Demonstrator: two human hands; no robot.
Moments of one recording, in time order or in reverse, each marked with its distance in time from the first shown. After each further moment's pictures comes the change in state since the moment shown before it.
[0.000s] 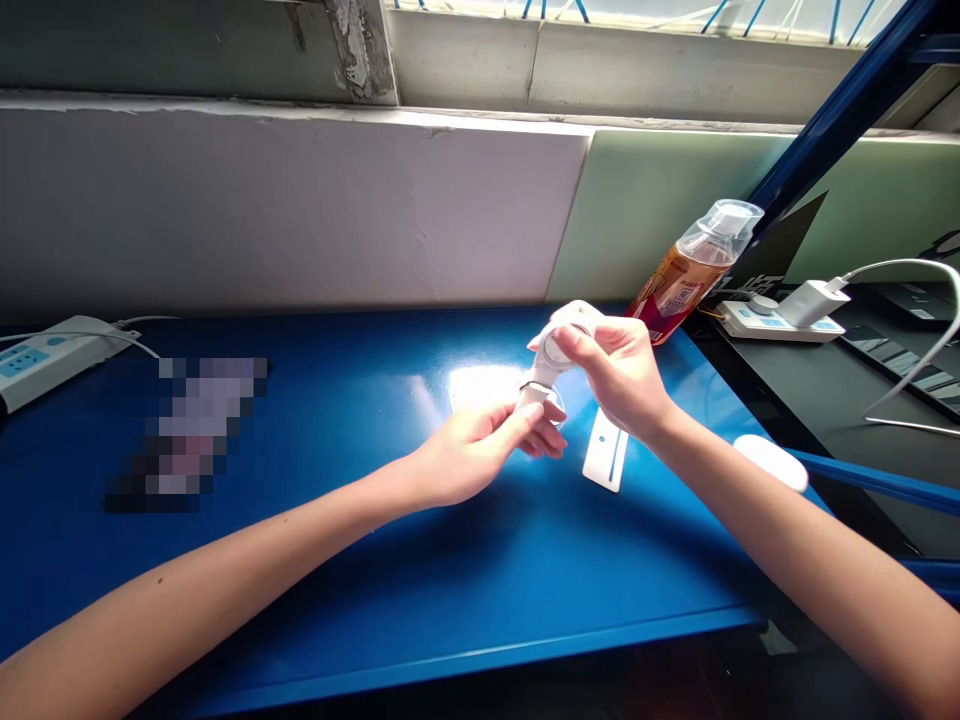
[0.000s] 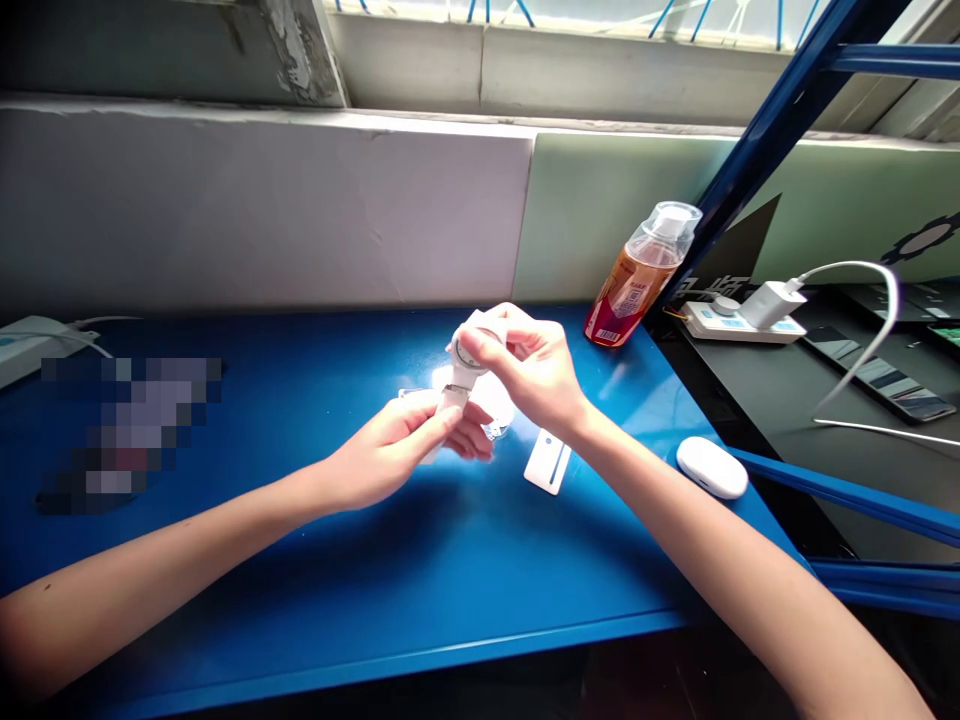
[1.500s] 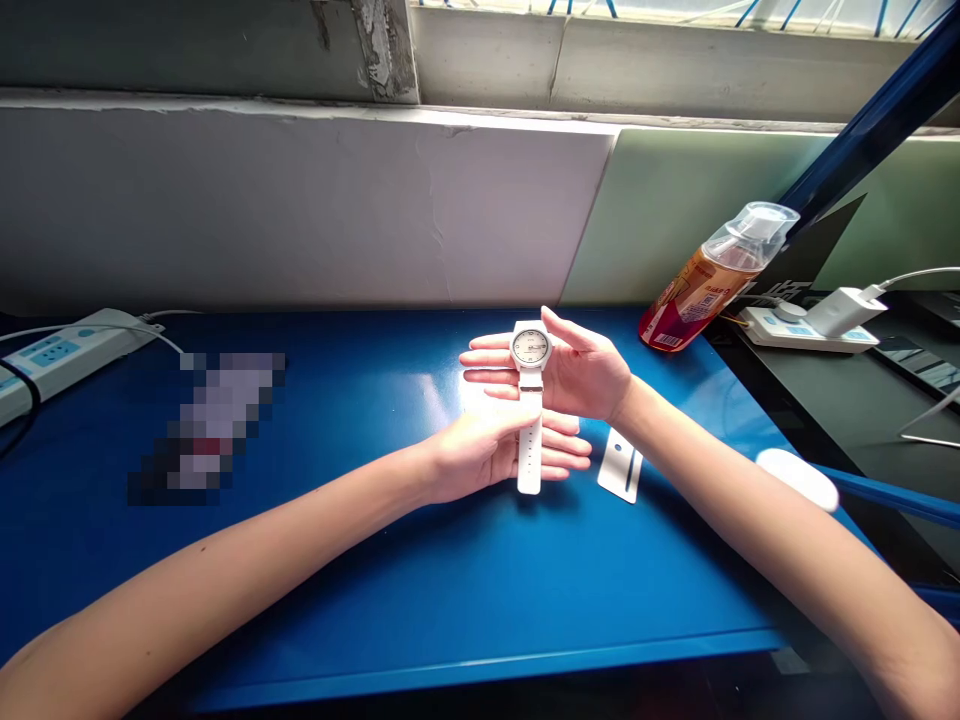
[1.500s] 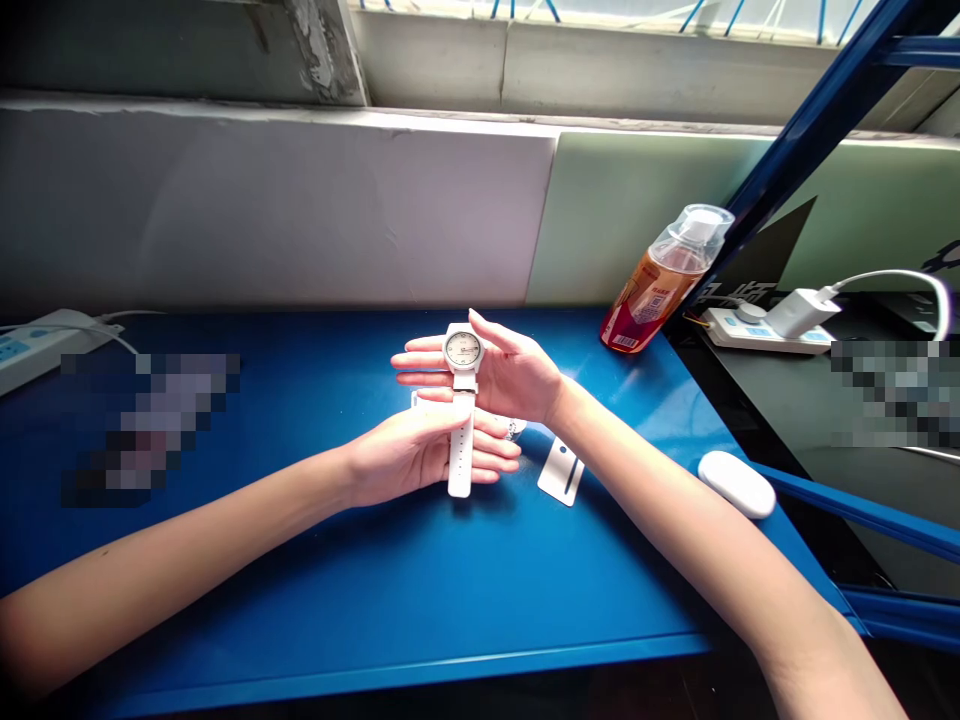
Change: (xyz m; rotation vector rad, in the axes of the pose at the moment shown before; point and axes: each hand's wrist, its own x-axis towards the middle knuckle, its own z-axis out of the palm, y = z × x) left_hand 0.007 -0.017 -0.009 -0.708 -0.150 -0.233; right_hand 0.029 0.028 0.014 0.836 -0.577 0.728
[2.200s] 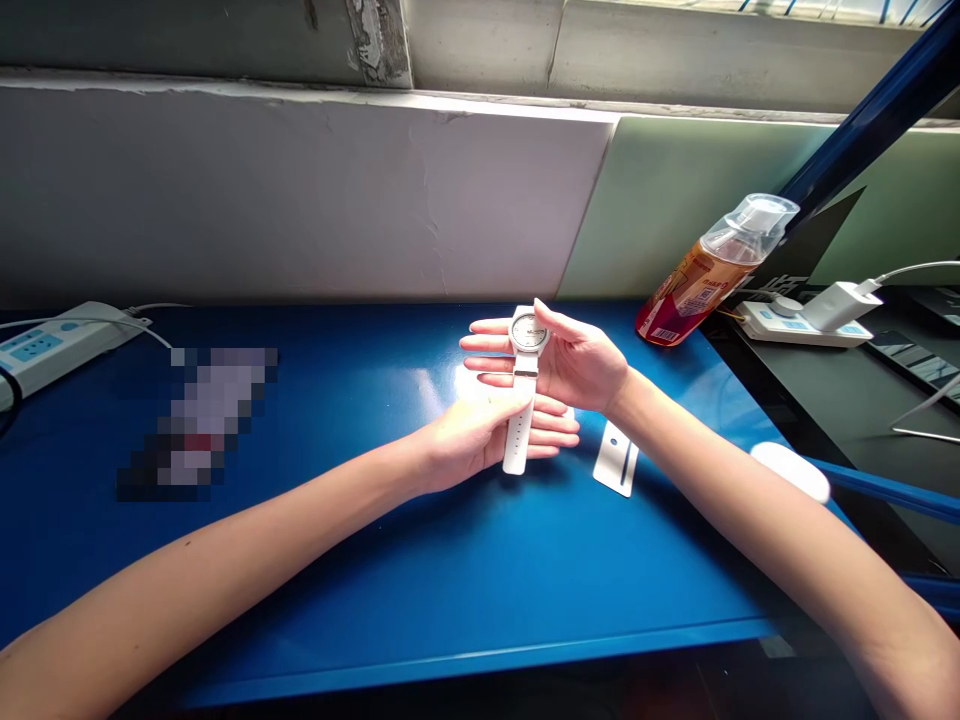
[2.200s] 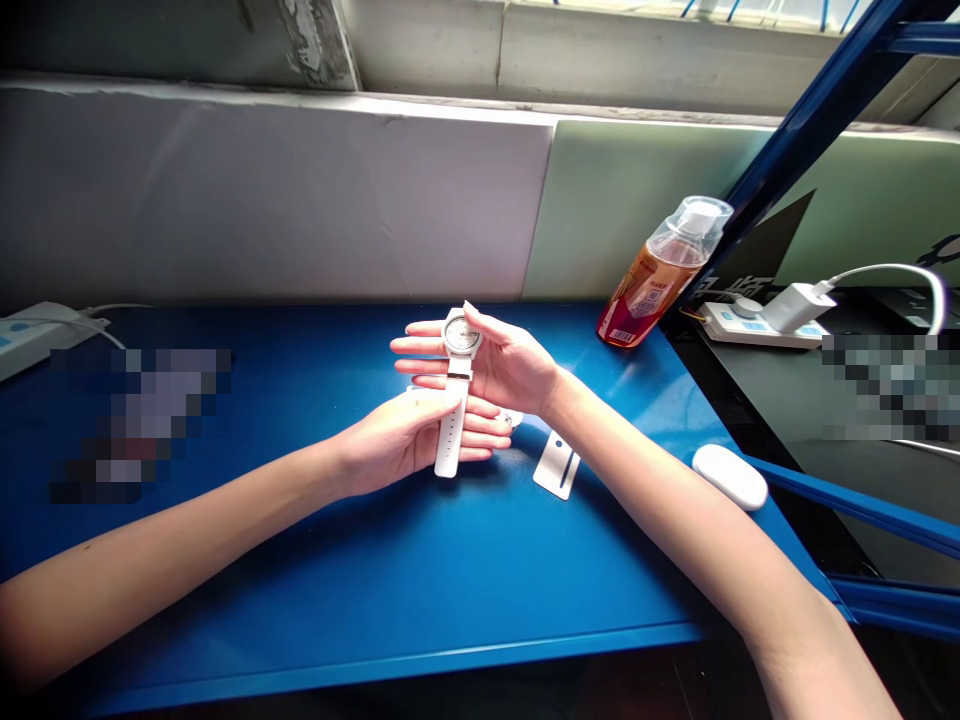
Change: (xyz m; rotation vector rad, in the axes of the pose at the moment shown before) left_hand 0.001 0.003 0.002 0.081 0.086 0.061; right_hand 0.002 -0.004 0.000 -0.018 0.054 -0.051
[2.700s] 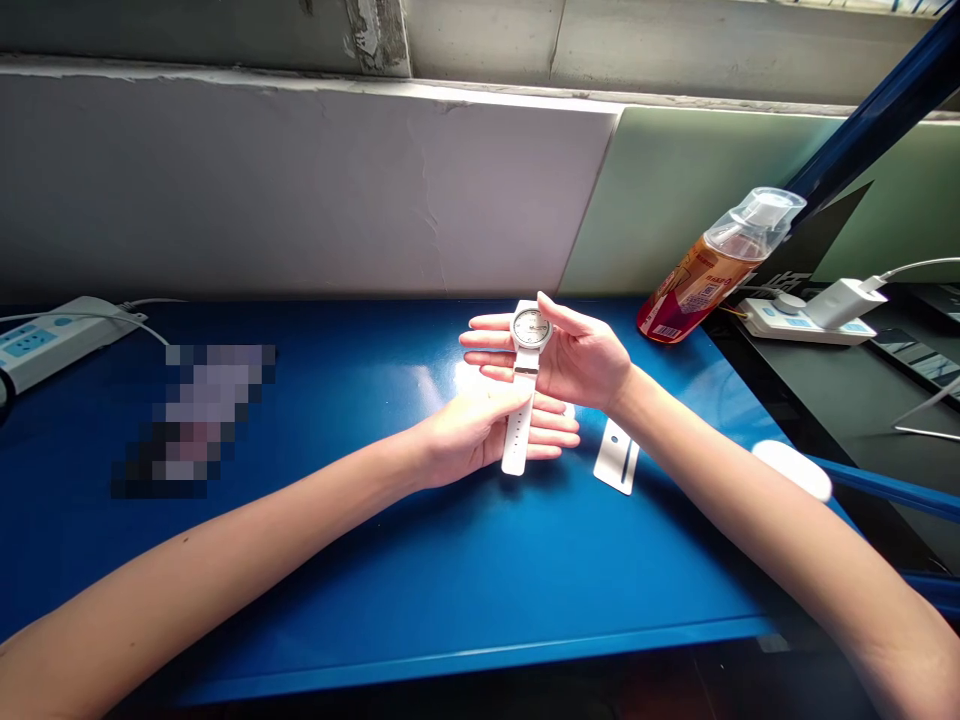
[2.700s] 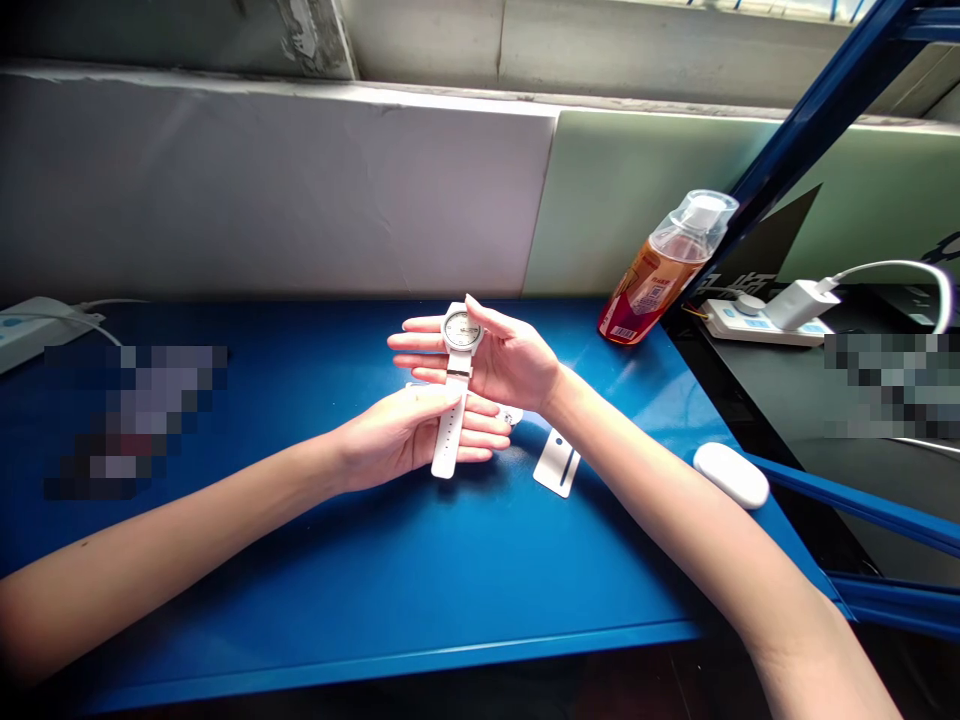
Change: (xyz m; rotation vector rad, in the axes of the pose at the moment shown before) left_hand 0.001 0.002 -0.001 -0.025 0.016 -0.044; right_hand 0.000 0.001 0.001 -0.007 0.001 -0.012
